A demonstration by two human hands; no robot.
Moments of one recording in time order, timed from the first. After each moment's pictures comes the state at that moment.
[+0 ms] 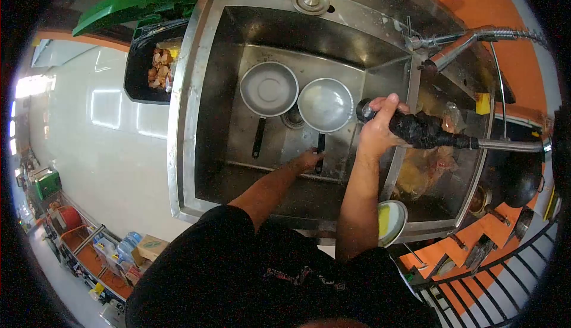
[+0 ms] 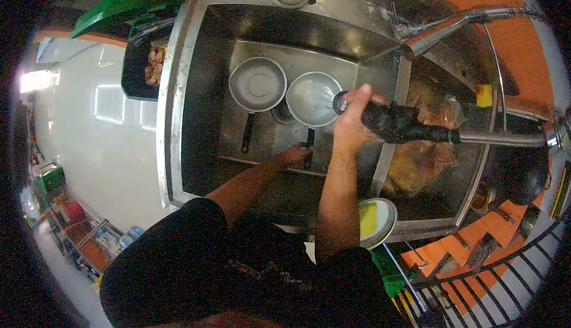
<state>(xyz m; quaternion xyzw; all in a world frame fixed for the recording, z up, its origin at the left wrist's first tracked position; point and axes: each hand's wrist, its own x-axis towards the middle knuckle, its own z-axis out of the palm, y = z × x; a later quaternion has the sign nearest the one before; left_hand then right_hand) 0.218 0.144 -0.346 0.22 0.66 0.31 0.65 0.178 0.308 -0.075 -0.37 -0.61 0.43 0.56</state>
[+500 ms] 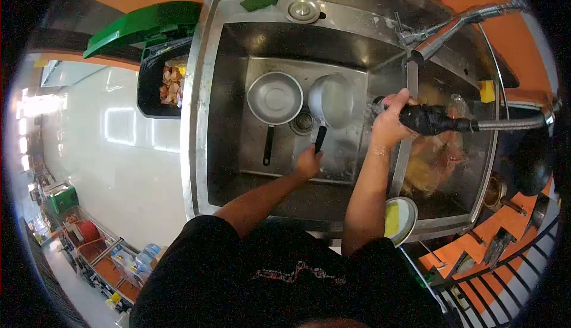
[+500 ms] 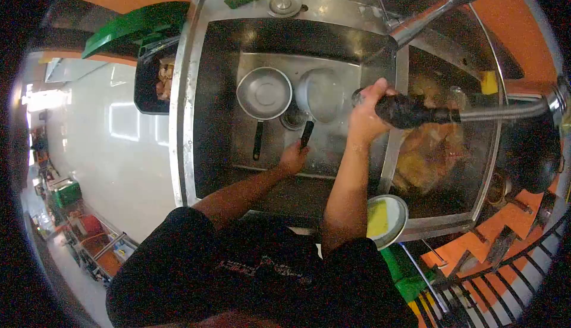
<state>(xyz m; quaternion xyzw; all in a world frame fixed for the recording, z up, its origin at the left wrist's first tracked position) 0.196 0.134 -0.272 0.26 0.81 0.26 0.45 0.190 0.338 -0.081 -0.41 -0.53 0.43 0.61</state>
